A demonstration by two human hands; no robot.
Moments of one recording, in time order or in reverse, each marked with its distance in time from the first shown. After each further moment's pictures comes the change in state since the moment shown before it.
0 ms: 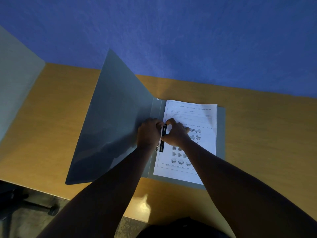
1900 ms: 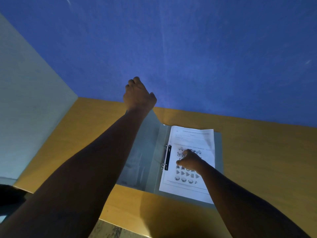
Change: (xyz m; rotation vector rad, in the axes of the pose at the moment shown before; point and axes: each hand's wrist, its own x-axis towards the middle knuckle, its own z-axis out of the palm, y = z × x) left_hand 0.073 0.113 -0.189 0.267 0.294 -0.075; right_hand -0.047 0.026 -0.037 0.019 -0.145 0.071
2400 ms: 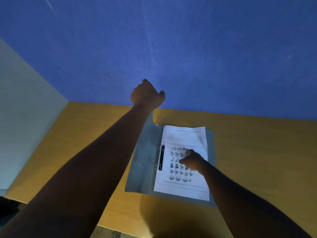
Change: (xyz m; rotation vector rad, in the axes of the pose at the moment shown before) left_hand -0.005 0.054 0.006 0.006 -0.199 0.002; right_hand -0.010 0.024 -0.018 0.088 0.037 0.022
